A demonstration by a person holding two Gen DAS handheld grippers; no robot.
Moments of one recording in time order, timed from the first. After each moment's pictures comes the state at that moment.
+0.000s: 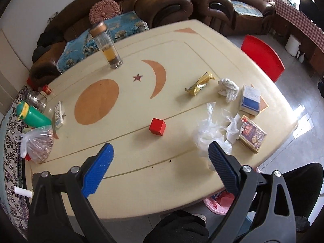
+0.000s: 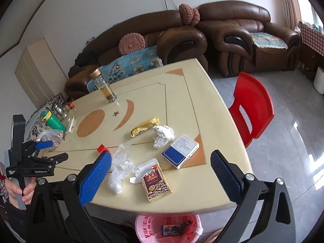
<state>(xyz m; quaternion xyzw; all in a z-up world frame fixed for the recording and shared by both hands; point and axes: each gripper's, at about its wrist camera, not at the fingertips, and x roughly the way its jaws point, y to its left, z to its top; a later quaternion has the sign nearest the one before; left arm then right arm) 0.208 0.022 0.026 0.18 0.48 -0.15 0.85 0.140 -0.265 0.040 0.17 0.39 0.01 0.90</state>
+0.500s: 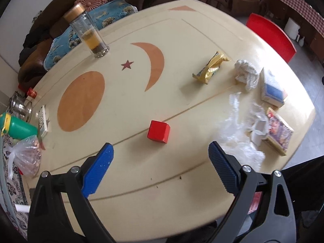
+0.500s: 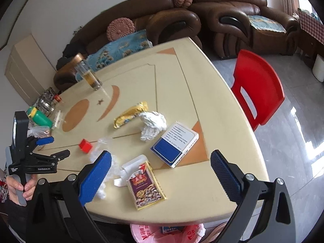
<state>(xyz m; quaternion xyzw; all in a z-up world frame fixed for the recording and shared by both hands) 0.269 0.012 -0.047 0.22 0.51 -0.16 0.81 0.192 -0.266 -0.029 0.19 0.44 -0.02 0.88</state>
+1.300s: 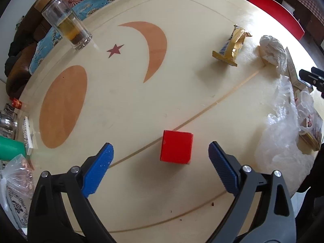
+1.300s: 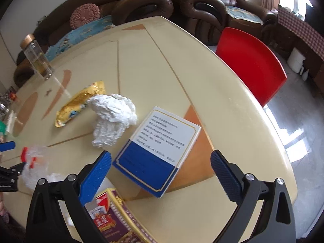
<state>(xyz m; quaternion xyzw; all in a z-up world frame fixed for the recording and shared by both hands) 0.322 0.018 -0.113 0.25 0.54 -0.19 0.78 0.262 -0.240 -0.132 0.14 0.48 -0.15 0.85</state>
